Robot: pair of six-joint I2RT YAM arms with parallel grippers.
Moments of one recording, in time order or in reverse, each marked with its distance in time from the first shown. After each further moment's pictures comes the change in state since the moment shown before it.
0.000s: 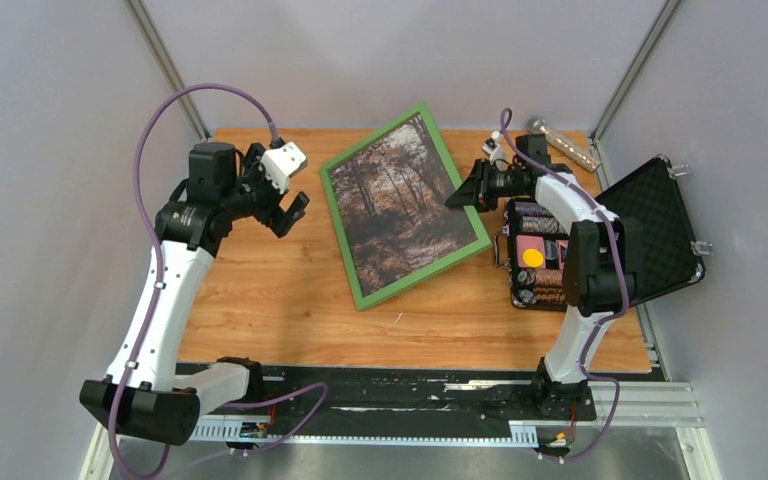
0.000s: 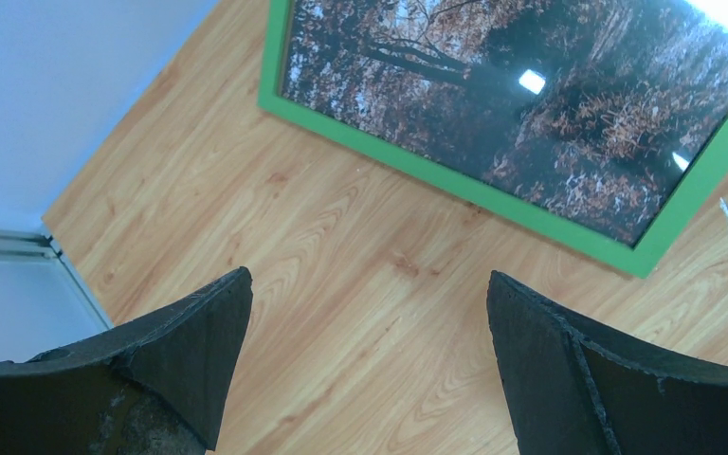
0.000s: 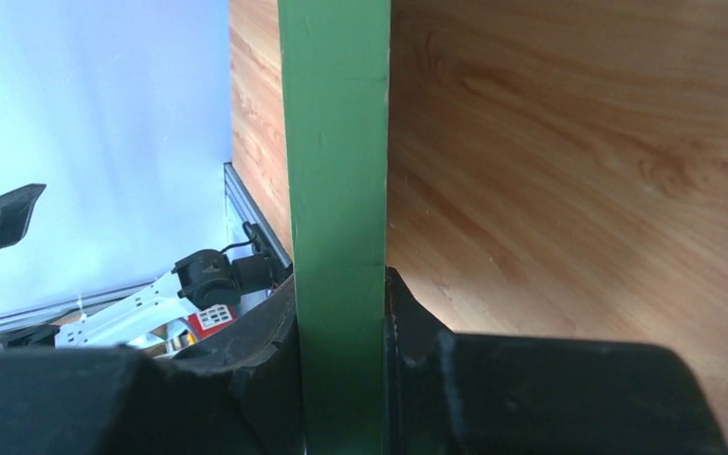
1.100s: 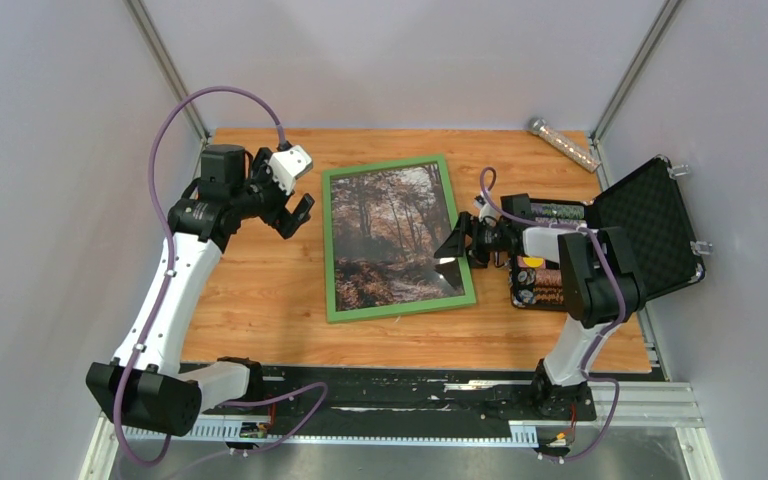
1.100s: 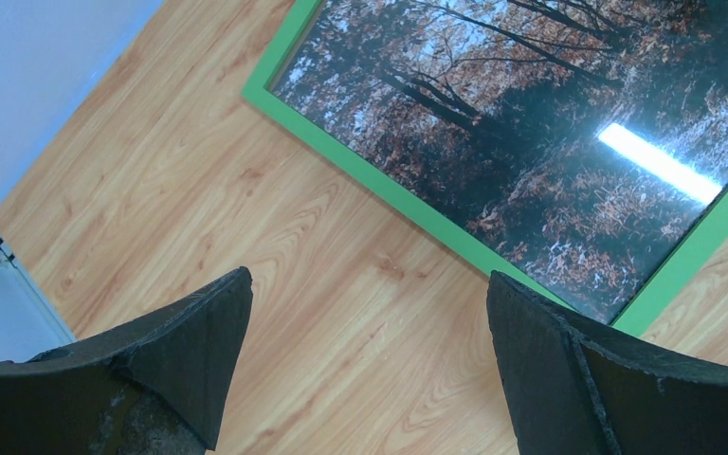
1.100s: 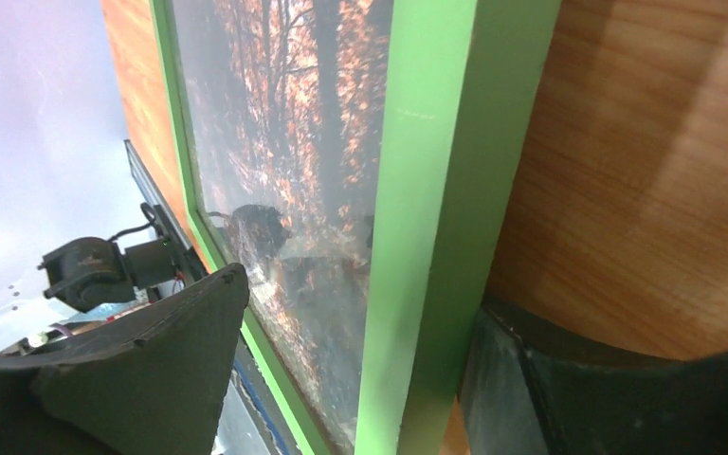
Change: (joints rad) left arm 0.000 0.045 -0.072 0.060 0.019 -0.011; right arm 0.057 -0.087 -0.607 0.512 0.106 0.060
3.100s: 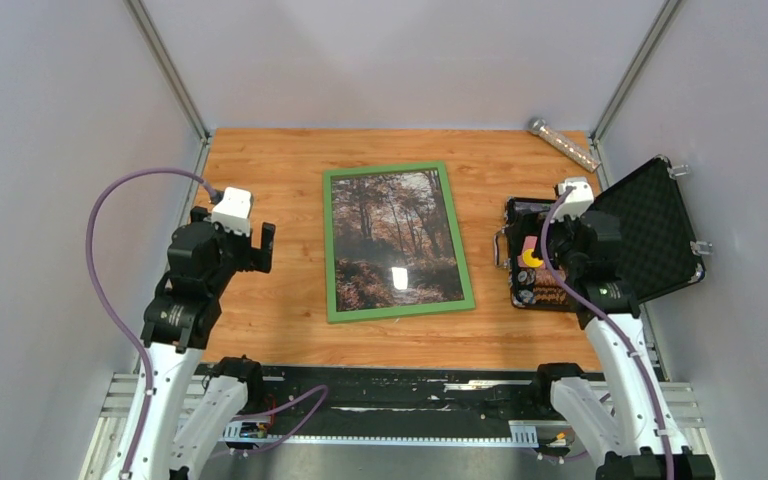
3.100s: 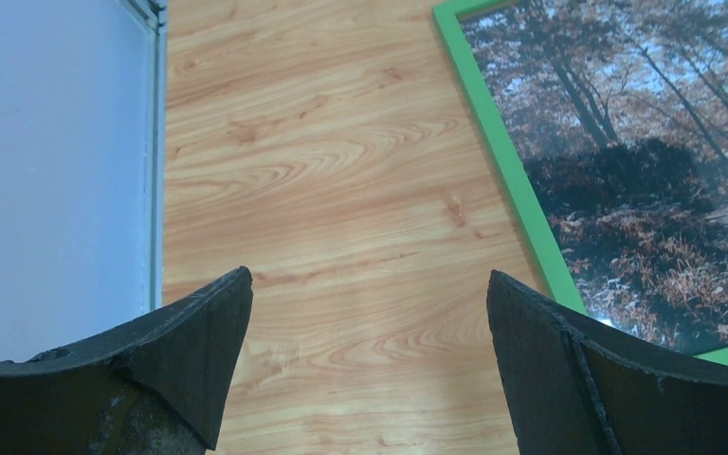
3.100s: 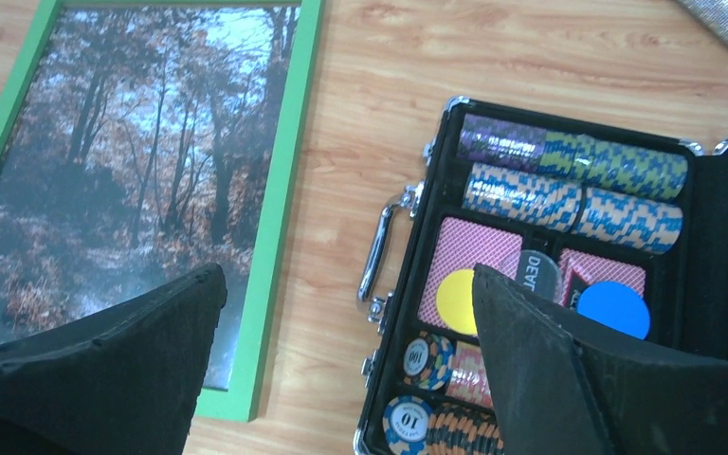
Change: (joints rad) left arm 0.007 -0.526 -0.379 0.109 -0.470 -0.400; right arm -0.100 -1.007 -0.130 -0.293 0.666 -0.417
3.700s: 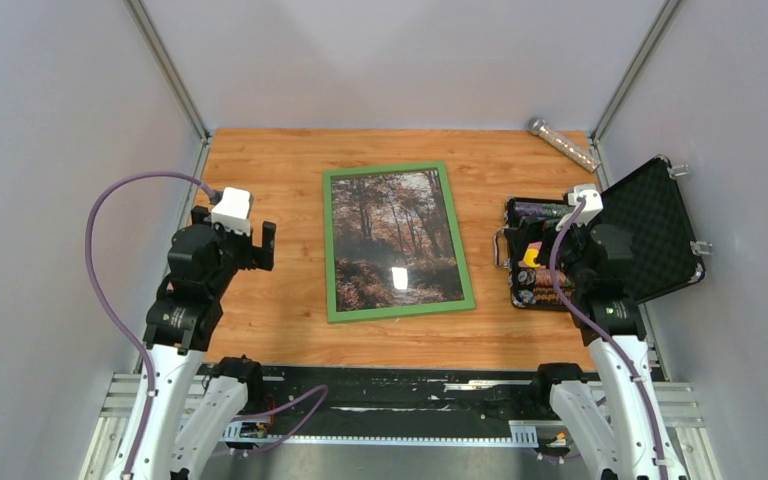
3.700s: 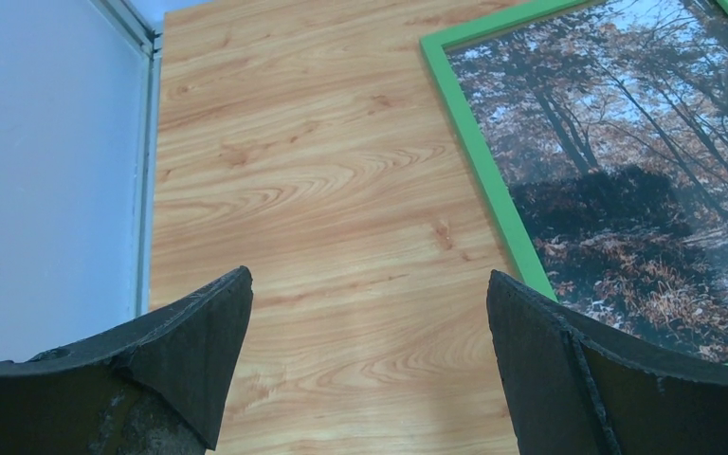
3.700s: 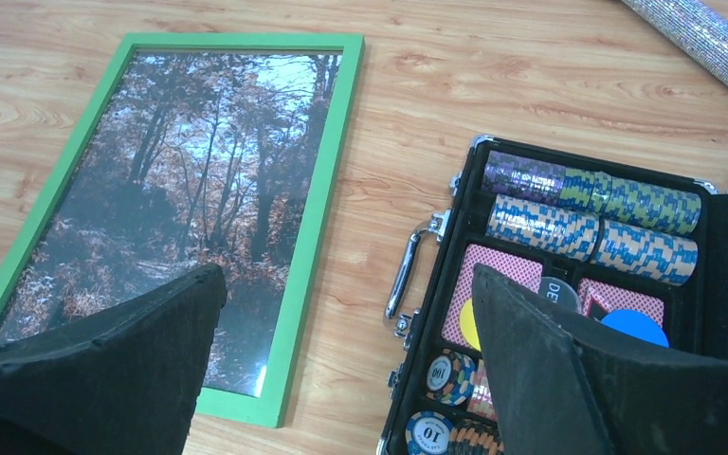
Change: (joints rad) left arm 0.000 -0.032 -0.041 0.071 0.018 -0.023; right arm -0.023 -0.129 -0.043 0.021 -0.092 0.034
